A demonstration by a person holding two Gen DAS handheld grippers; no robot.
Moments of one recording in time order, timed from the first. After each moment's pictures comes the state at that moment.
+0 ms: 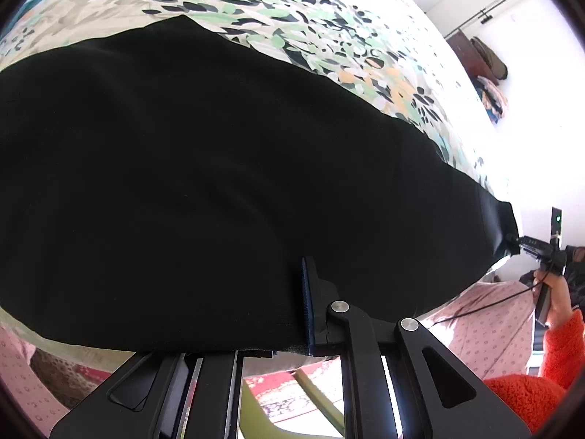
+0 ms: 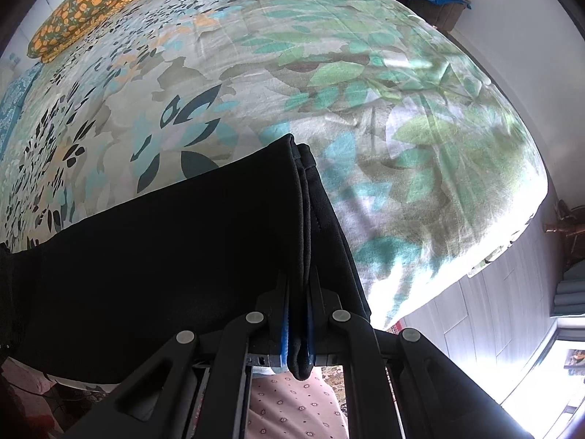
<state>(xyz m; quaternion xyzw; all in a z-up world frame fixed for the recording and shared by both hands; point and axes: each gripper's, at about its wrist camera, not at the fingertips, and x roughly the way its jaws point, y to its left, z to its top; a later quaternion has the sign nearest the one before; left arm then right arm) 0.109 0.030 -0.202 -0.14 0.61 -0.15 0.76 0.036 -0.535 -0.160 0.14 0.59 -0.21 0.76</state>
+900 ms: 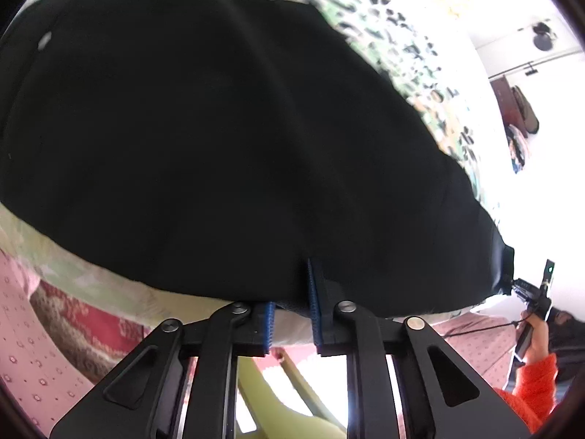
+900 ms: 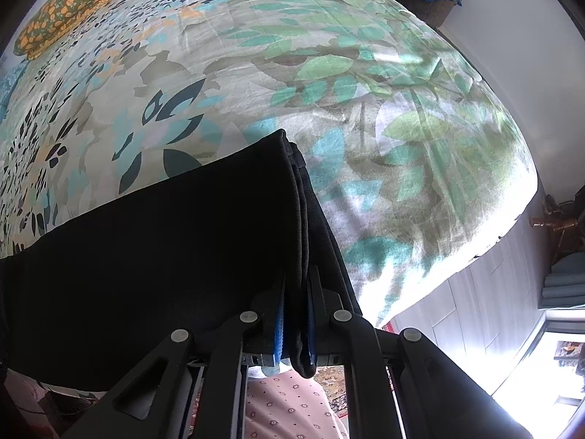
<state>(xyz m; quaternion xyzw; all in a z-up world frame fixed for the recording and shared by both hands) 0.087 0.103 -0.217 -0.23 0.64 -0.06 0.73 0.038 -0.537 -0.165 0.14 0.60 -0.24 0.75</state>
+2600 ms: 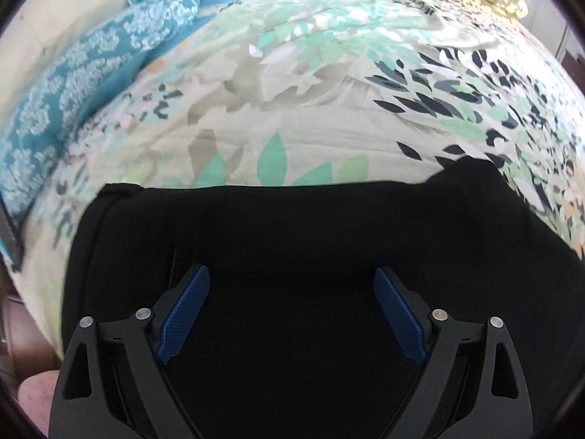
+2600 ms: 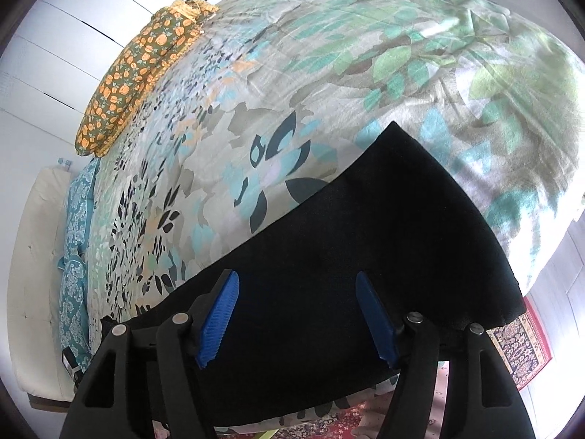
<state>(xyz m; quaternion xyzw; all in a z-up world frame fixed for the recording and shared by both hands) 0.223 0.159 -0.219 0.01 0.55 0.12 0.83 0.032 -0.518 -0.157 0.38 0.44 -0.13 0.80</state>
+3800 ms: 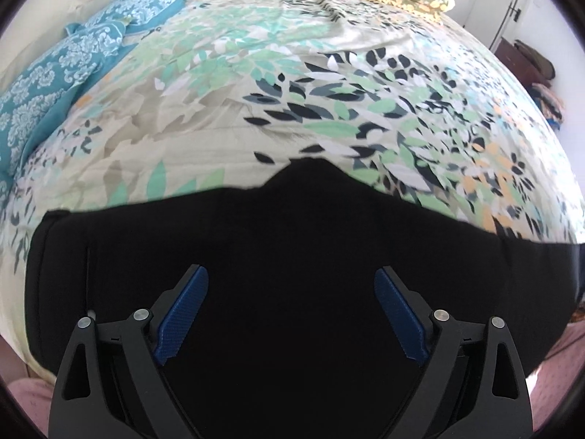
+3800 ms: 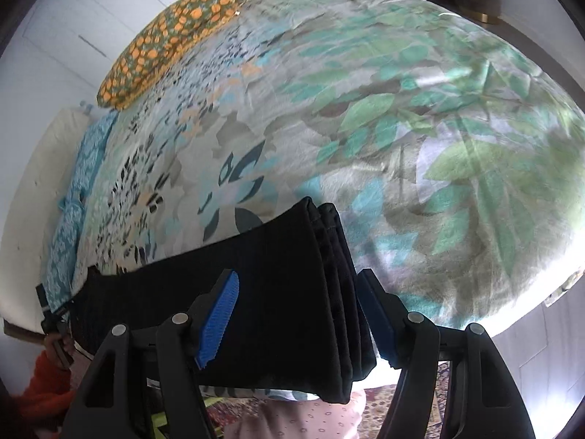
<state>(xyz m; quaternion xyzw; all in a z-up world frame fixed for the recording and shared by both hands) 0.198 0.100 -0.187 -0.02 0.54 -0.02 0.84 0.033 -0.602 -0.156 0.27 0.52 -0.05 0.81</state>
